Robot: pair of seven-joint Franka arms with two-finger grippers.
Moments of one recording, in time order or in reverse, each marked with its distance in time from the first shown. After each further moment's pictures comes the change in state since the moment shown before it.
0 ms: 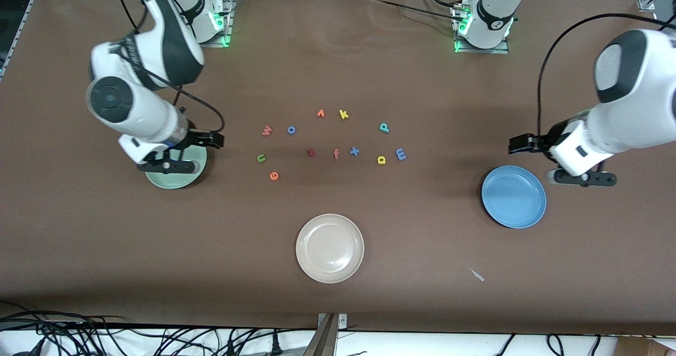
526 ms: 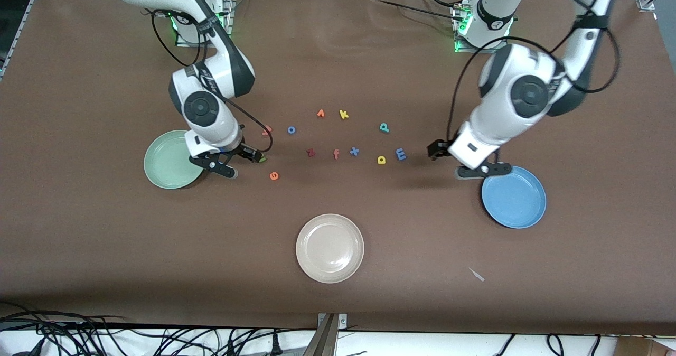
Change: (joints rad) left arm -0.258 0.009 -0.009 -0.294 -0.001 0.458 -0.392; right arm 0.116 0.155 -0.001 -0.131 -0.117 0.314 0.605
